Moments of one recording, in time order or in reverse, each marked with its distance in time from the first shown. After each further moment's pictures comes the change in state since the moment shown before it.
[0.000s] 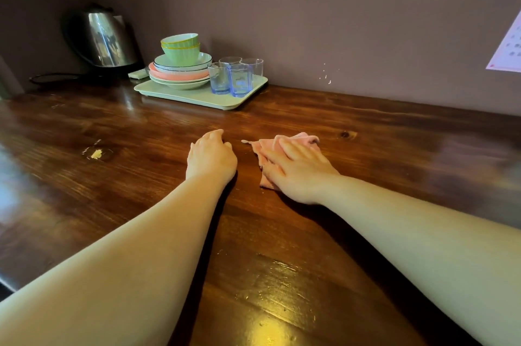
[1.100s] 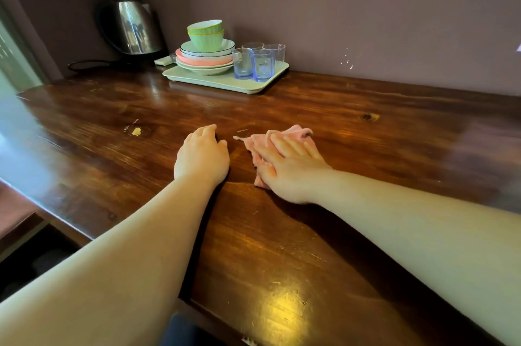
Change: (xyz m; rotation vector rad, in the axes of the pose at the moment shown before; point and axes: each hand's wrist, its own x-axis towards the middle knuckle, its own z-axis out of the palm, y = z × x) left_hand -0.041 -0.057 -0.044 0.094 0.060 0.016; right_hand -0.026 -0.069 0.010 -0.017 -0.061 -0.059
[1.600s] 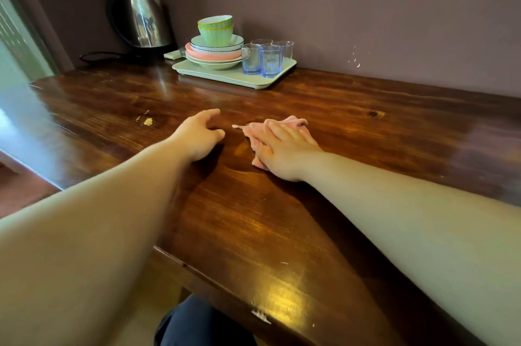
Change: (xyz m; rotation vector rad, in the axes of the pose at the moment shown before) left_hand 0.018 -0.021 -0.039 -0.337 -0.287 -0.044; right_hand 0.010 -0.021 -0.013 0.007 0.029 -0.012
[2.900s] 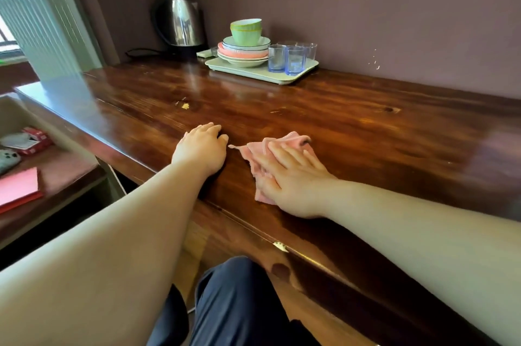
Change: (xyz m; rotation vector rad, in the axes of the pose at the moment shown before) left_hand -0.074 -0.039 -0.003 0.489 0.159 -0.012; right_hand -0.100 -0.056 0.025 -0.017 -0.104 -0.140
